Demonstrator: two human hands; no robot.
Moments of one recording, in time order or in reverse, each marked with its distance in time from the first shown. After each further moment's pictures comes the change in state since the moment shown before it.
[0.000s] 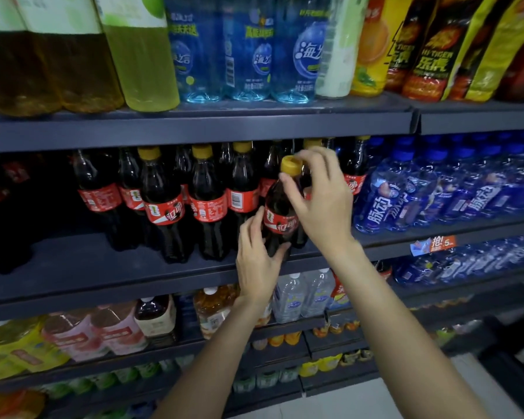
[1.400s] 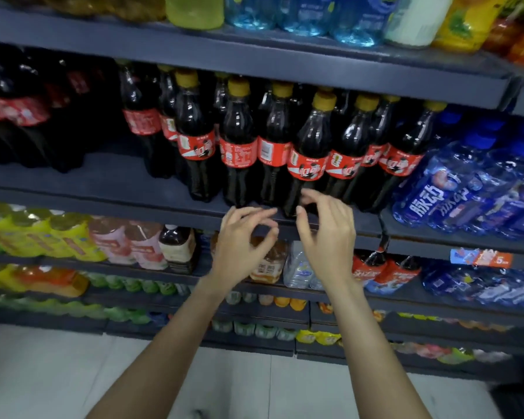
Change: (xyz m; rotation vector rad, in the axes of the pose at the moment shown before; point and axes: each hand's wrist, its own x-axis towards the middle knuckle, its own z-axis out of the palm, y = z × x) left_hand -0.043 -0.005 -0.054 0.199 -0.132 -0.001; right_hand -0.100 0.018 0.002 0.133 -0.317 0.048
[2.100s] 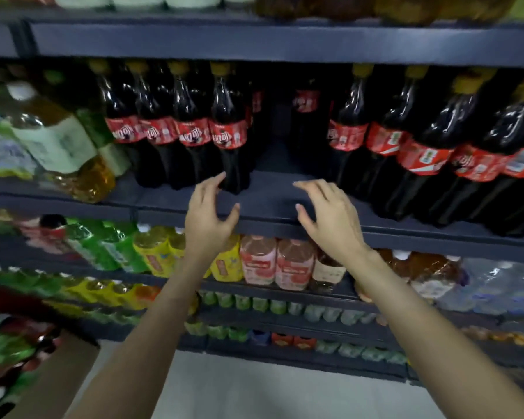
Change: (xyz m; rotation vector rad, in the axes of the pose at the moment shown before) left_hand -0.006 -0.267 -0.308 0.207 0.187 -0.150; right_hand 0.041 -0.243 0.242 -0.052 -0.248 -0.205
